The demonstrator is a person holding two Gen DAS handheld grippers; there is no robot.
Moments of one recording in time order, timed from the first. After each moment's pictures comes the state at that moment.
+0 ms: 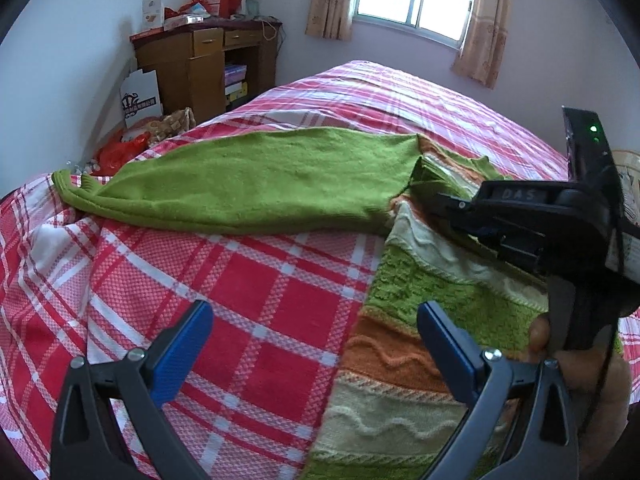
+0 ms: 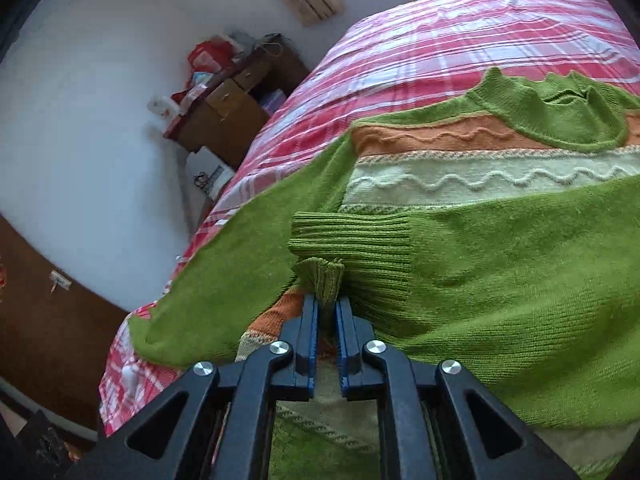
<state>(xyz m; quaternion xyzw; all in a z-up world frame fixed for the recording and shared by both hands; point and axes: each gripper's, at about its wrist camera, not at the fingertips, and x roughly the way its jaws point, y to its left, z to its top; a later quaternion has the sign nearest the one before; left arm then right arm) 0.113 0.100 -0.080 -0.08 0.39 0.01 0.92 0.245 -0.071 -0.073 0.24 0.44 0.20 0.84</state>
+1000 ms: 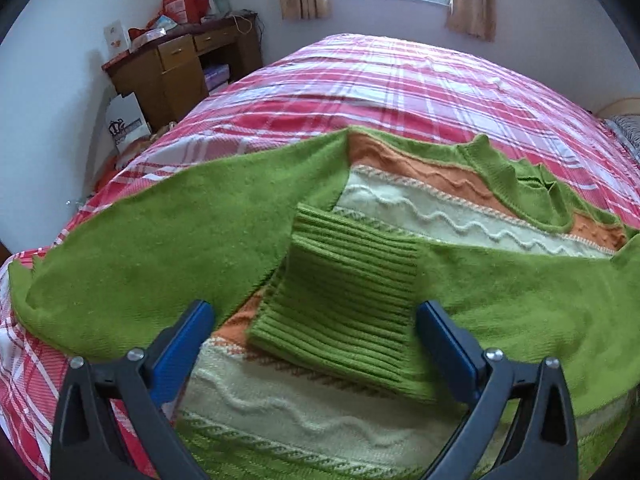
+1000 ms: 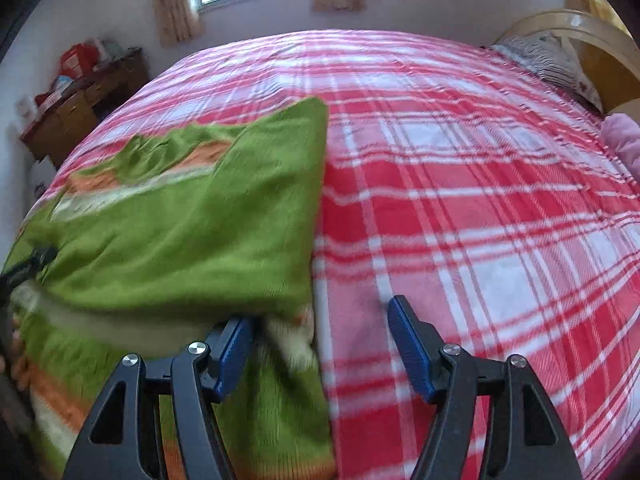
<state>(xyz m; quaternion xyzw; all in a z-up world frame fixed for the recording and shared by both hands) 0.213 0.000 -0.086 0.01 0.43 0.04 0.90 0.134 -0.340 -0.067 0.08 0.44 -0.14 0.88</state>
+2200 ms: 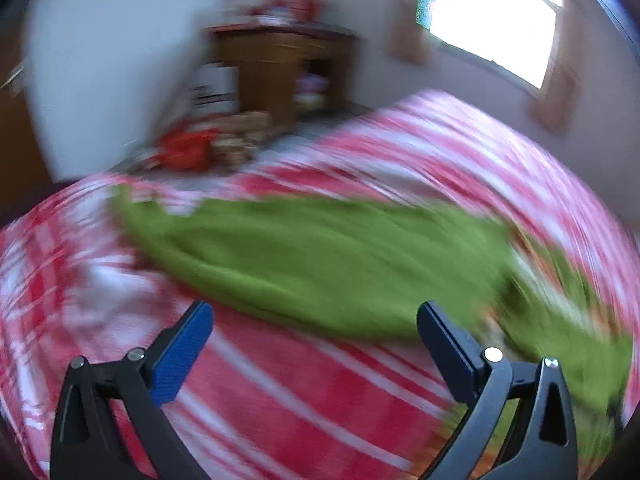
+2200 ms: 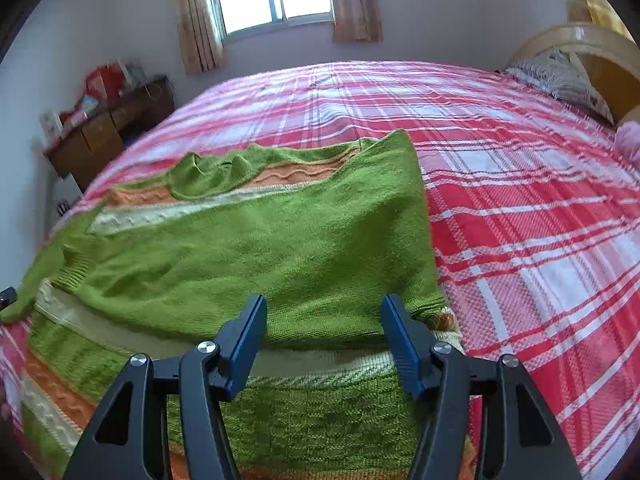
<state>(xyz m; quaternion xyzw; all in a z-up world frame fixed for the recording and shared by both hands) 0.140 0.187 -0.045 -0.15 0.36 0.17 0.90 0.123 -0.279 -0.066 0.11 0.37 -0.08 0.92</state>
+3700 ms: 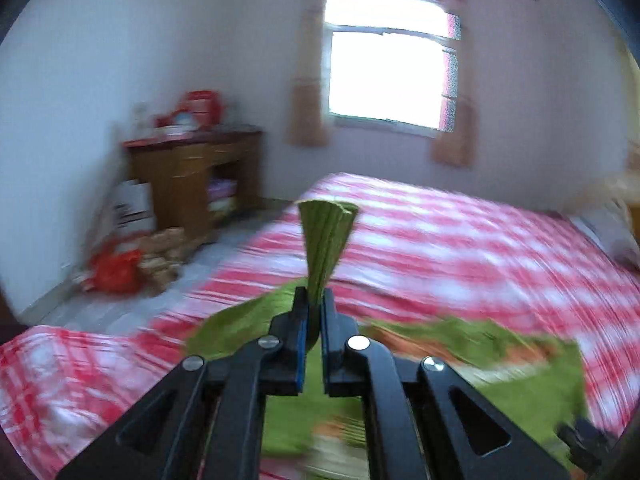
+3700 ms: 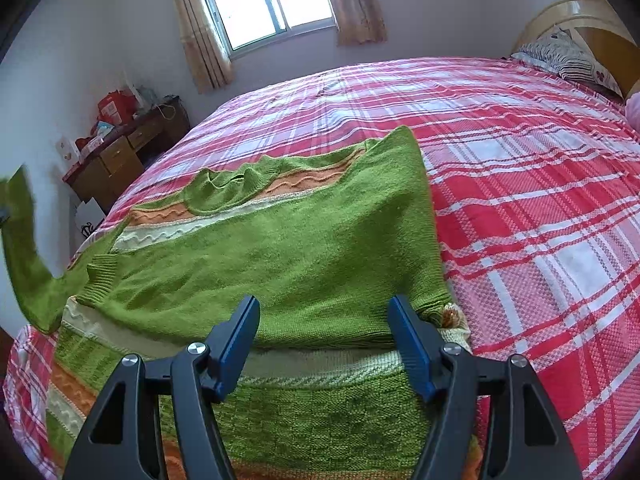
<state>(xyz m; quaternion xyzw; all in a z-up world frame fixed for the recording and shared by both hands) 0.152 0.045 0.042 -0.03 0.22 -0.02 0.98 0.122 -0.288 -0.069 0.14 0.35 -0.04 0.92</state>
